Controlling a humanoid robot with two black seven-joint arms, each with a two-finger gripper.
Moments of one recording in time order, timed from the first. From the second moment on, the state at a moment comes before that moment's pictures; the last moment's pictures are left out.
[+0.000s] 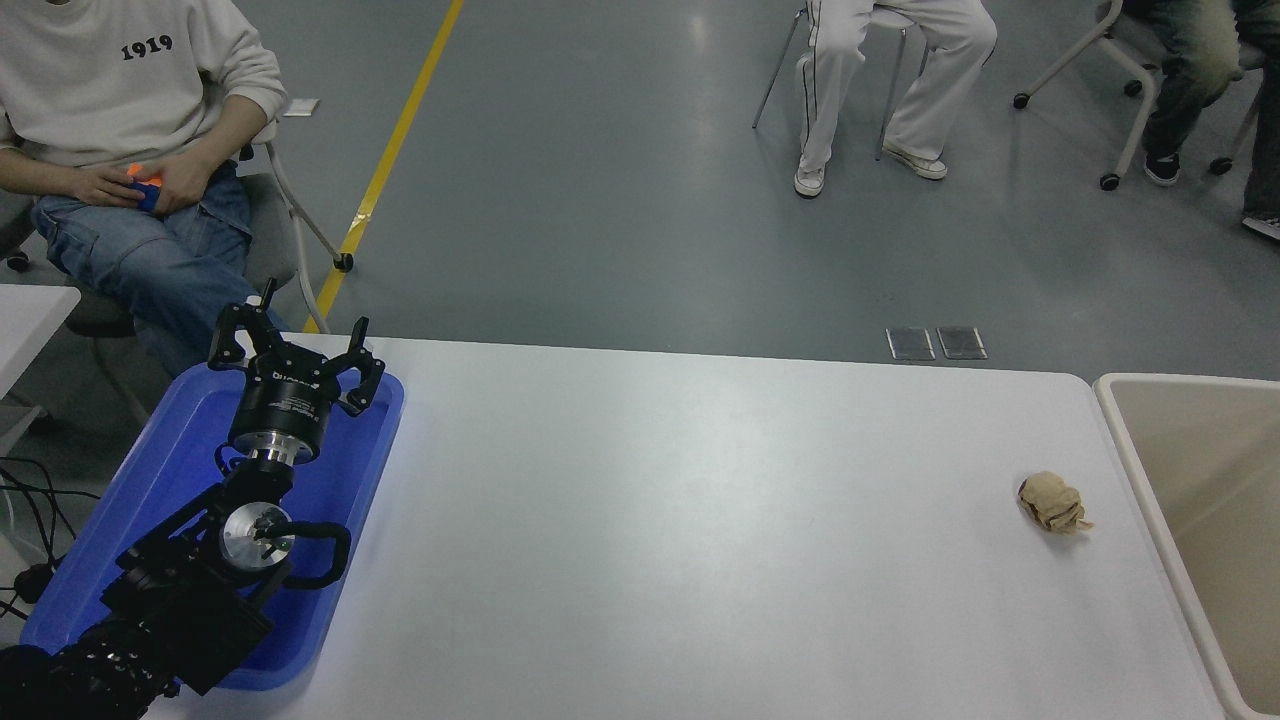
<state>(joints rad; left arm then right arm) -0.62 0.18 -0.87 -0.41 -0.09 -0.57 -0.51 0.66 -0.70 -0.61 0.28 -0.19 -0.10 -0.02</state>
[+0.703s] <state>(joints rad) -0.62 0.18 -0.87 -0.41 -0.09 -0.57 -0.51 1.23 -0.88 -1.07 0.96 -0.25 -0.09 -0.01</state>
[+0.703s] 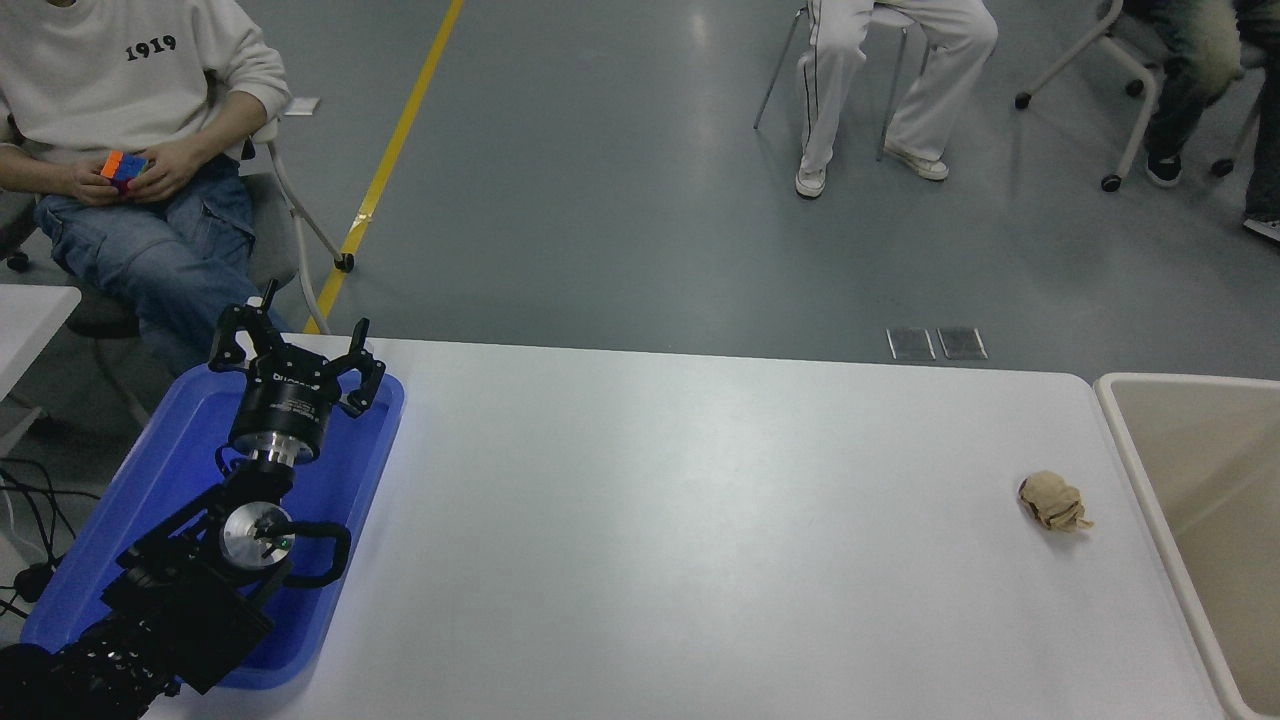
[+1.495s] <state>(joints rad) -0.62 0.18 -0.87 -0.41 -0.09 -0.57 -0.51 1.82 -0.73 -1.46 1.20 -0.26 0.51 -0.01</state>
